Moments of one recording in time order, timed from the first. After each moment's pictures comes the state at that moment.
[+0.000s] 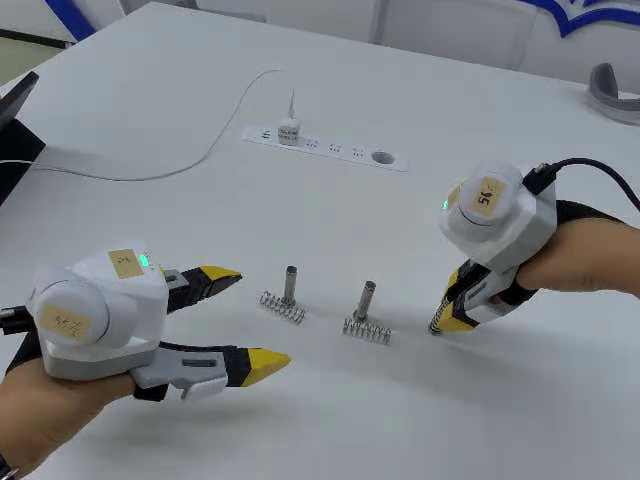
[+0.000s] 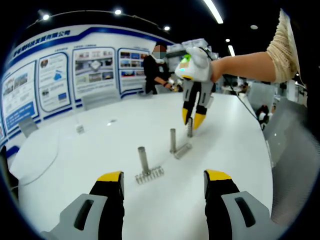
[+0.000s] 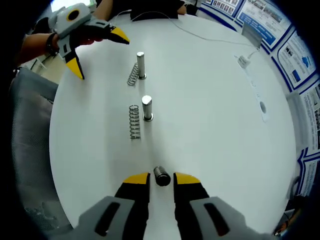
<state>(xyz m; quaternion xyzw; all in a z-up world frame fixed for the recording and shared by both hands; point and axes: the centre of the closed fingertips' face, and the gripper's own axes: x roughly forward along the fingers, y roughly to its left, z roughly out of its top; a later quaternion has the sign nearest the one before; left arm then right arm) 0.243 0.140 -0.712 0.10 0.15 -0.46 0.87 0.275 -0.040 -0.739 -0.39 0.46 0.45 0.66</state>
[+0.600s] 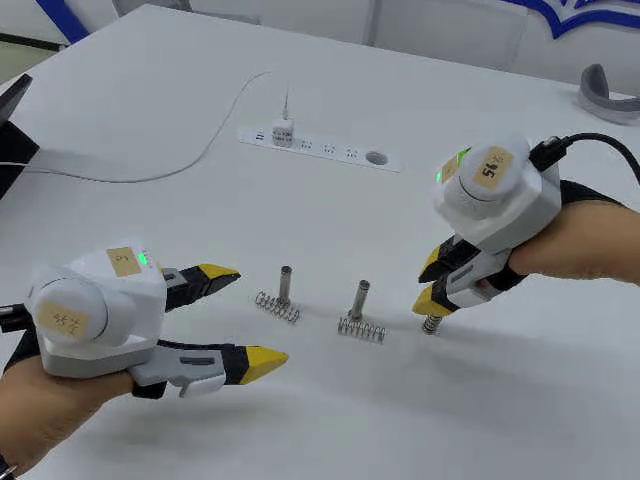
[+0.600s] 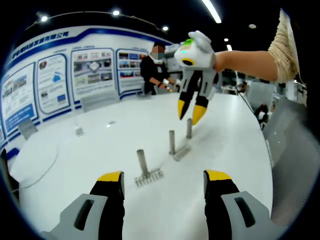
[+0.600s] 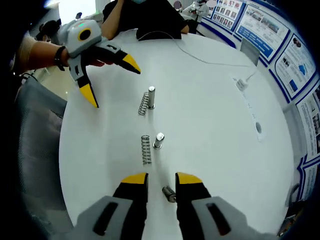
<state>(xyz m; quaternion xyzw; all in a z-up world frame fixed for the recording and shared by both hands) 0.242 0.136 -0.708 0.10 0.14 -0.46 0.87 0.270 0.001 -0.710 -0.37 0.41 0.48 0.68</state>
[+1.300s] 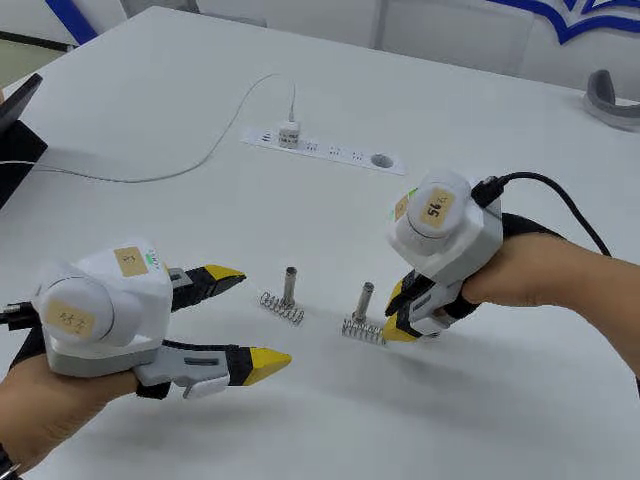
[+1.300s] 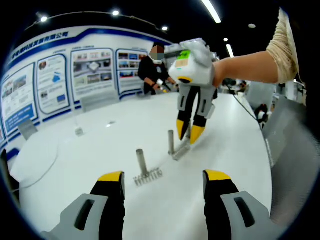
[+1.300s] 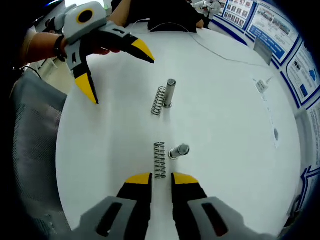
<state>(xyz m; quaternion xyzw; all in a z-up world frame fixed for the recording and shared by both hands) 0.240 0.138 -0.708 0.10 0.14 -0.46 0.87 0.260 0.025 -0.754 -0.38 0.42 0.50 0.65</state>
